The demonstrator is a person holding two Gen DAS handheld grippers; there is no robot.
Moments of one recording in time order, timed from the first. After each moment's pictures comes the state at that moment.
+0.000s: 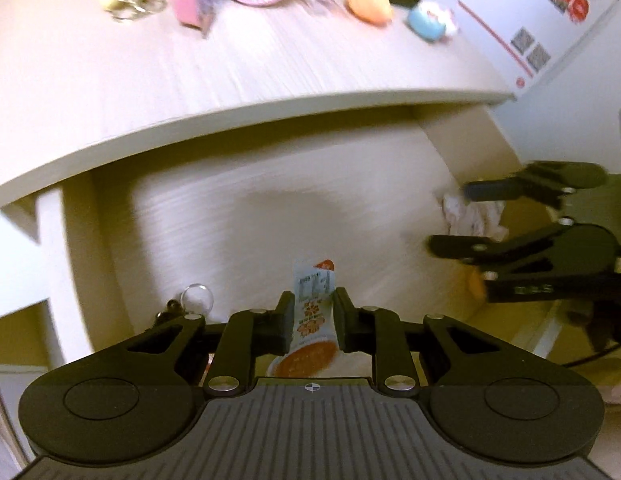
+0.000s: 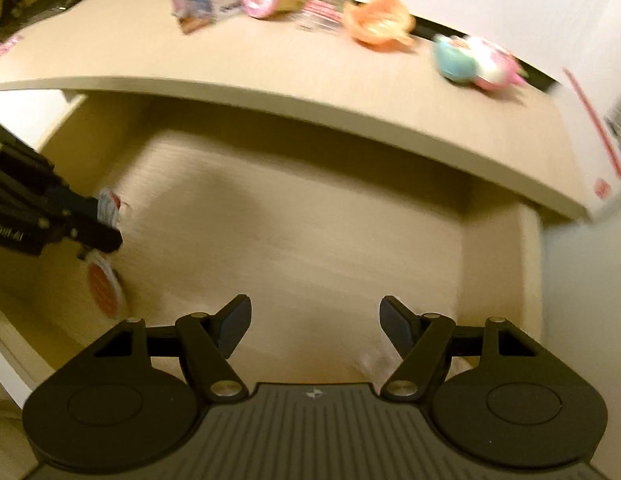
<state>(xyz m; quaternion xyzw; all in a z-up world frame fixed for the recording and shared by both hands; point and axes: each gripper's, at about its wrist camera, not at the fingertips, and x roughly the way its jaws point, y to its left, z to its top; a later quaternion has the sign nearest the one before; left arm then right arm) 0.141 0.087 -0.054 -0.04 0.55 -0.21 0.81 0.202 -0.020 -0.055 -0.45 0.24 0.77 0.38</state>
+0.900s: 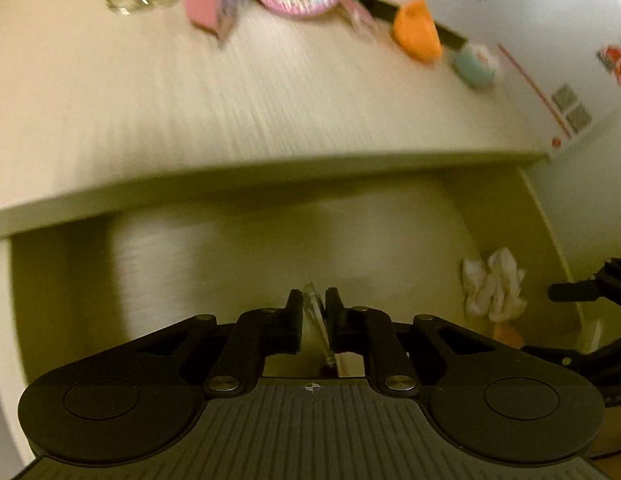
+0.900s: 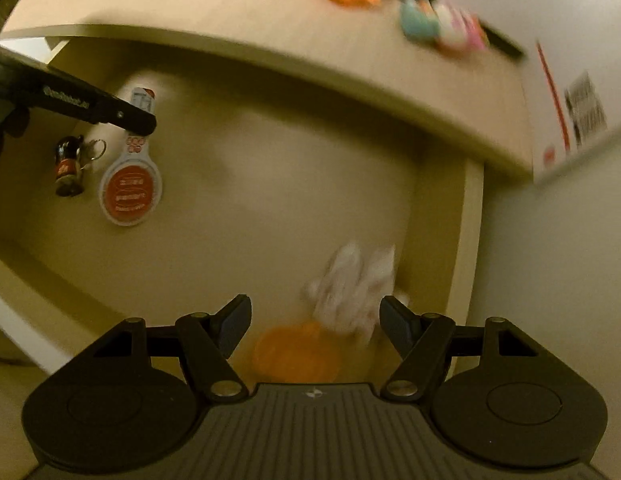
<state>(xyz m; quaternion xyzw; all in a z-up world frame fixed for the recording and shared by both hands) 0.188 0.079 -0.093 -0.08 0.54 -0.21 0.81 0.217 -0.035 -0.035 -0.56 0.24 0.69 0.39</state>
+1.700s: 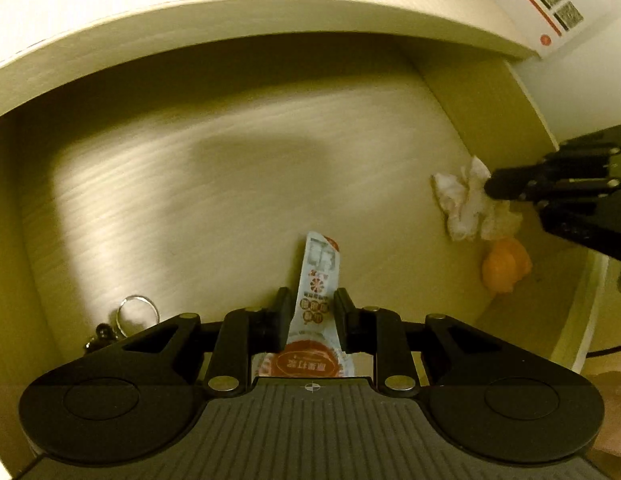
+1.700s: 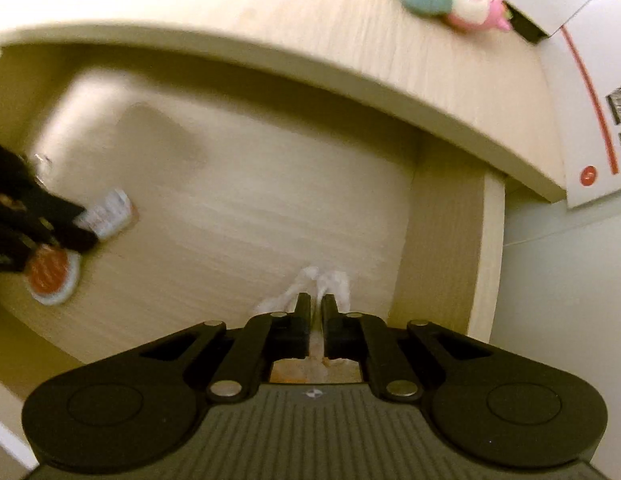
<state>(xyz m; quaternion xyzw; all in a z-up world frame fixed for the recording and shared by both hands) 0.169 0.055 -0.117 -0.03 0.61 -0.26 0.75 0.184 -0.004 -0.055 -0.57 0.24 0.67 0.40</state>
